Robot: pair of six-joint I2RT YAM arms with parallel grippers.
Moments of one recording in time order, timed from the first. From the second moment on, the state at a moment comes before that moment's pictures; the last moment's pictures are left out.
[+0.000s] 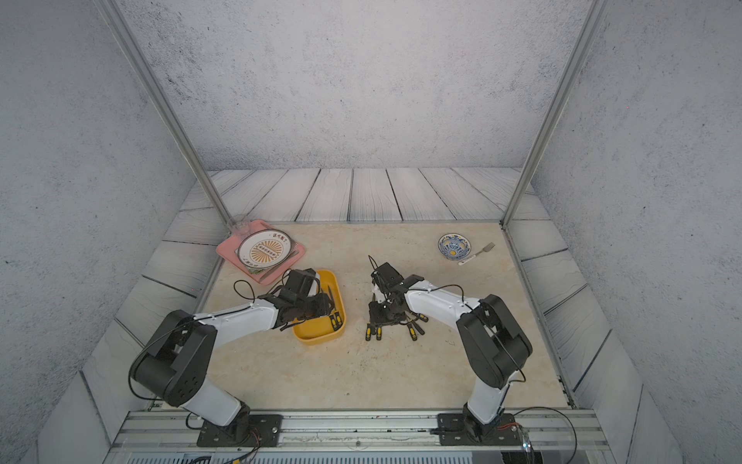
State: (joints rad) left arm -0.49 1.58 0.79 -0.12 0.15 -0.59; right arm 0.67 1.74 1.13 -0.64 -0.25 0.40
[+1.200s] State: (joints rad) left arm -0.49 1.52 0.79 -0.06 0.20 -0.59; right arm 0.71 1.80 1.12 -0.70 -0.03 0.42
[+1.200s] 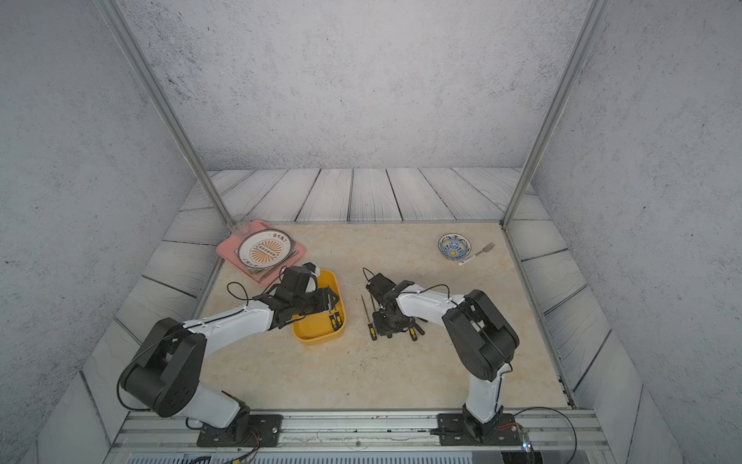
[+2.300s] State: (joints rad) left arm -0.49 1.52 0.78 0.11 0.42 -0.63; right arm 0.77 1.85 1.40 -0.56 -0.44 0.34
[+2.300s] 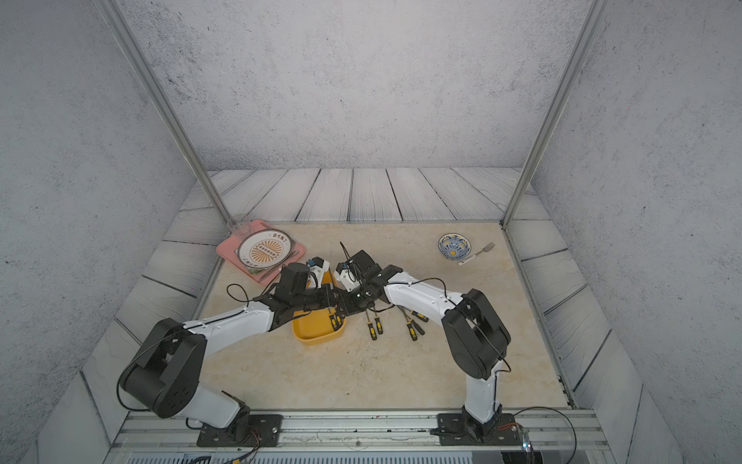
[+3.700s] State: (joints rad) left arm -0.48 1.67 0.91 -0.30 0.11 -0.57; right arm 0.75 1.92 1.39 -0.75 -0.01 0.37
